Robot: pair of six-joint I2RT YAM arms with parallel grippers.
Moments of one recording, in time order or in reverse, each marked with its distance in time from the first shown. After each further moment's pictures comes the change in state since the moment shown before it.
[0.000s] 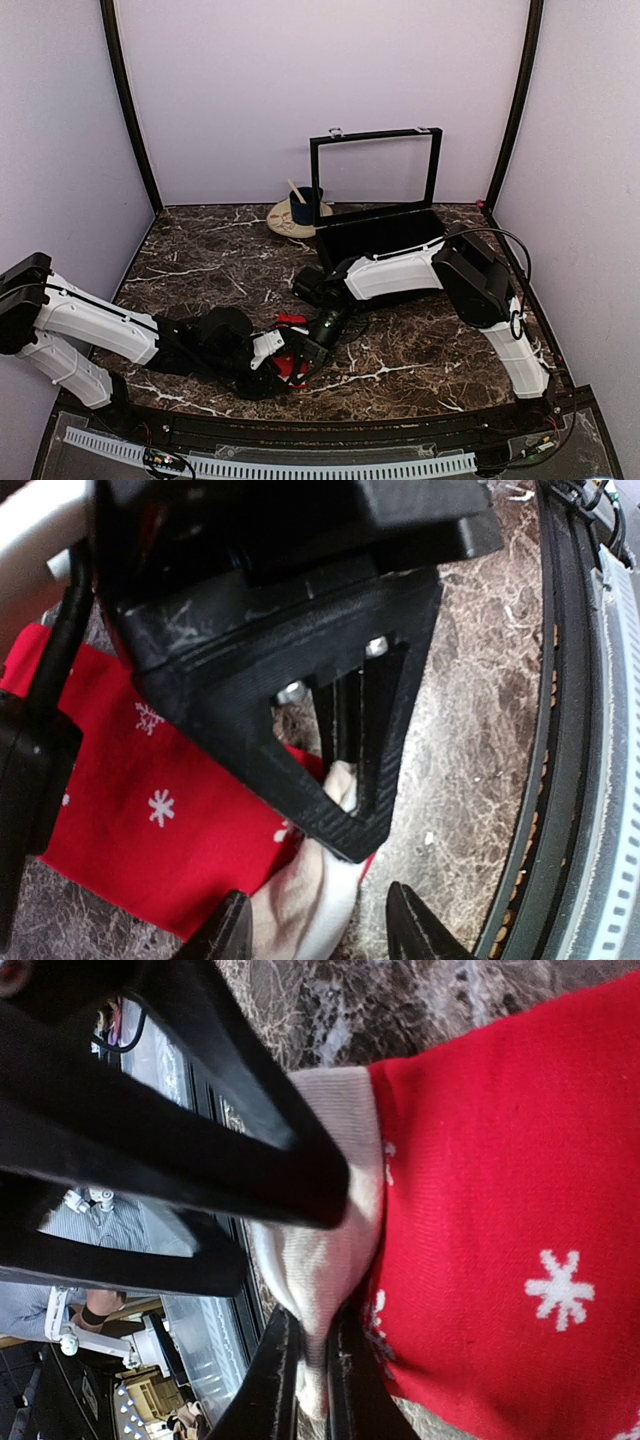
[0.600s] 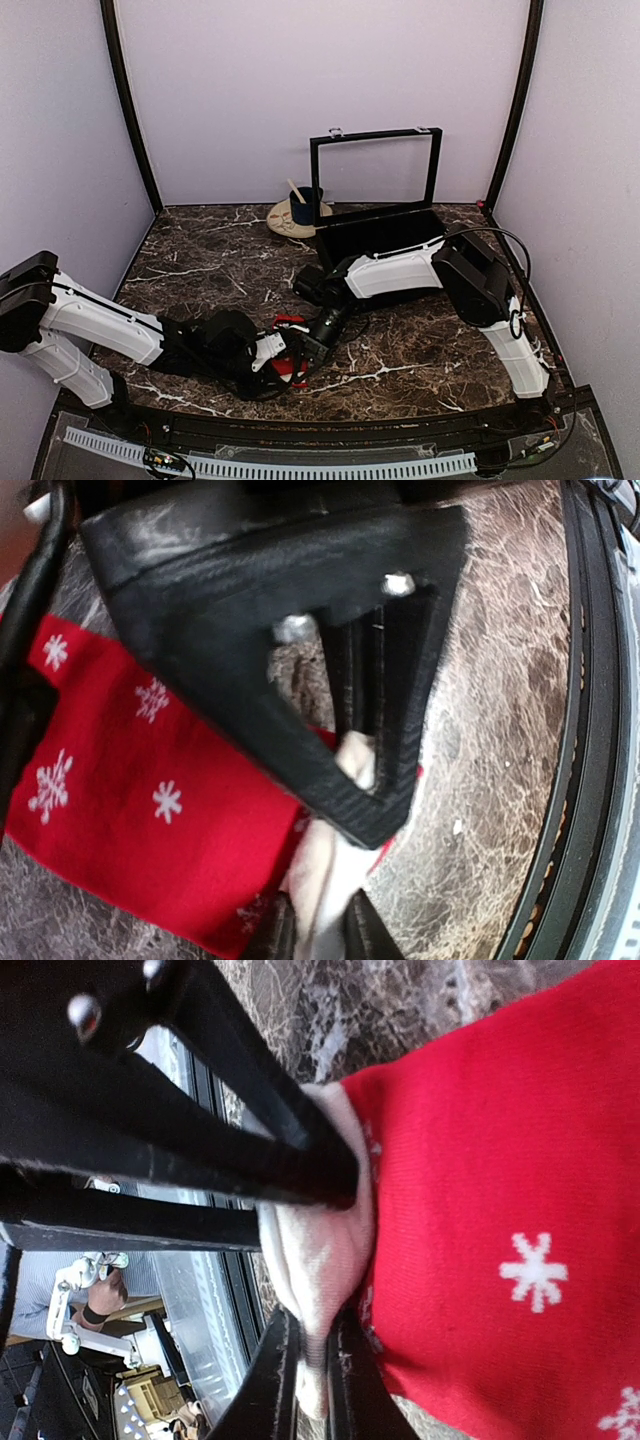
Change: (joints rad) left arm -0.006 0.046 0.012 -0.022 -0.046 0.011; right arm -0.008 0.006 0.010 -0.010 -0.011 -0.010
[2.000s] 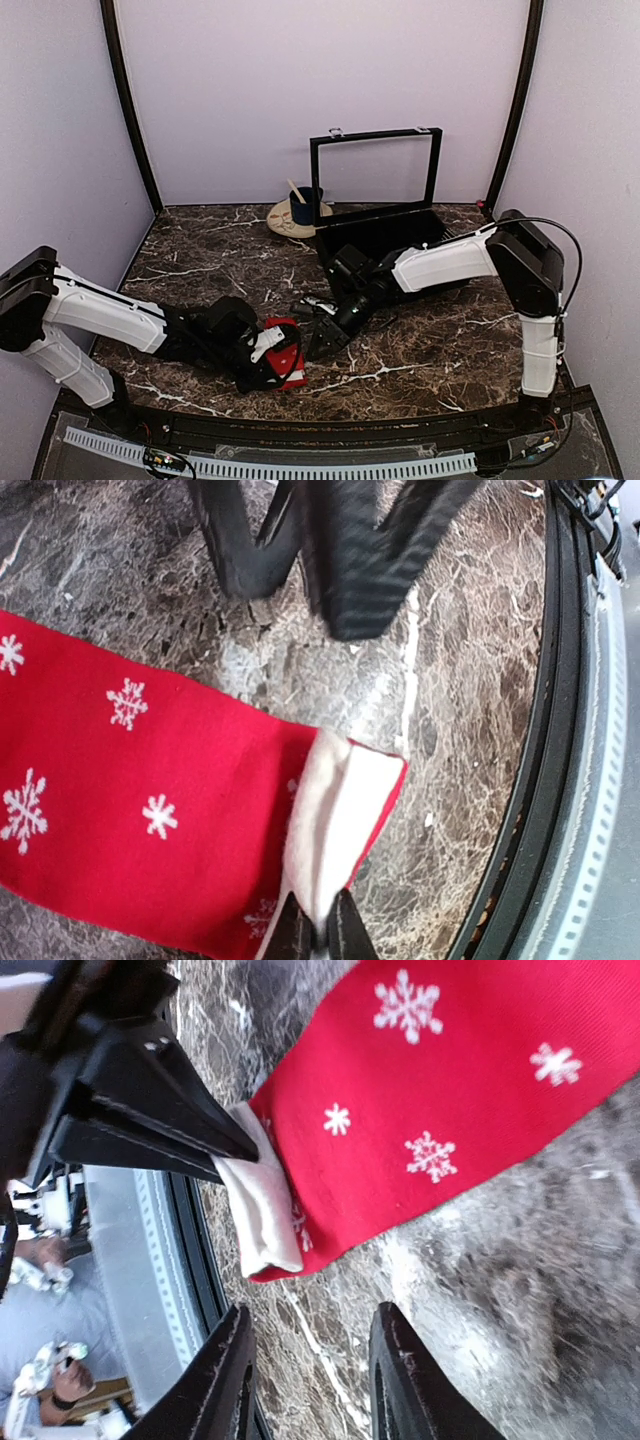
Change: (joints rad) left arm 0.085 0.011 0.055 -0.108 0.181 -0.065; right arm -0.075 -0.290 -0.367 0.386 0.167 0.198
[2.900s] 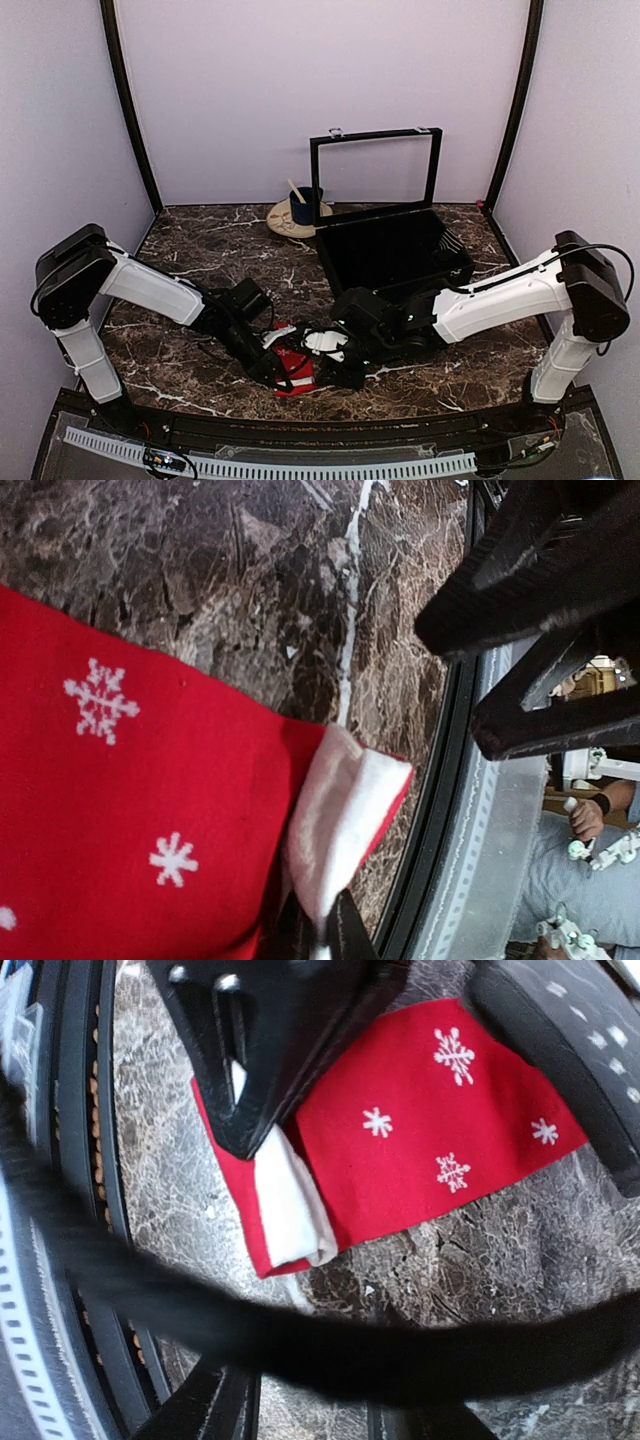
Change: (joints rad) left arm 0.169 0.293 0.214 -0.177 0.509 0.039; right arm 0.288 -0.344 -0.345 0.246 0.652 -0.171
